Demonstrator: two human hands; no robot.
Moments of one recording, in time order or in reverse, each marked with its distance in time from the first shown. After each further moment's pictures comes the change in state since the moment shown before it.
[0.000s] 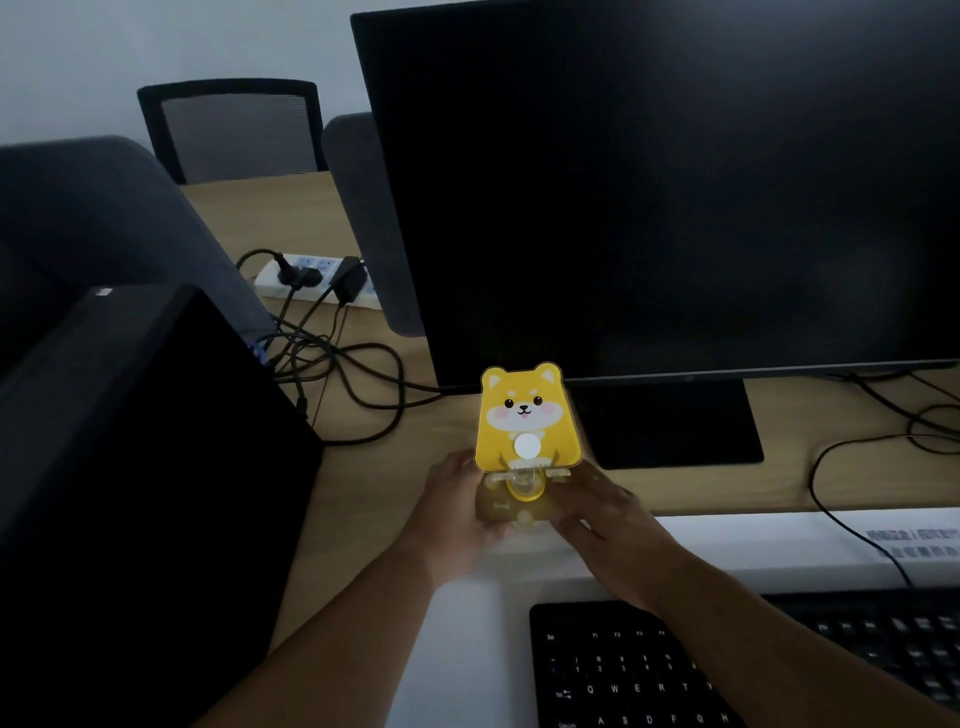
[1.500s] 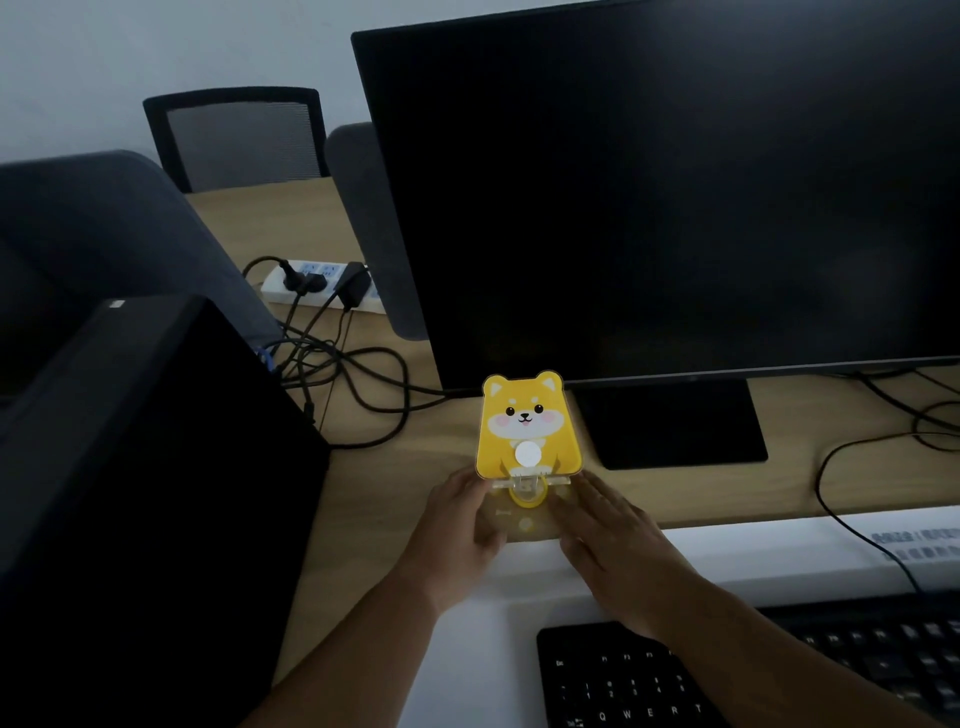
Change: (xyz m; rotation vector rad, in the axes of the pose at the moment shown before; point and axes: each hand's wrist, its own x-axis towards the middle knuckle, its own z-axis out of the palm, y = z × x) left_hand -0.020 -0.008 0.004 0.047 0.025 0.041; right_hand -0.023 -0.005 0.007 -0.437 -0.030 0.028
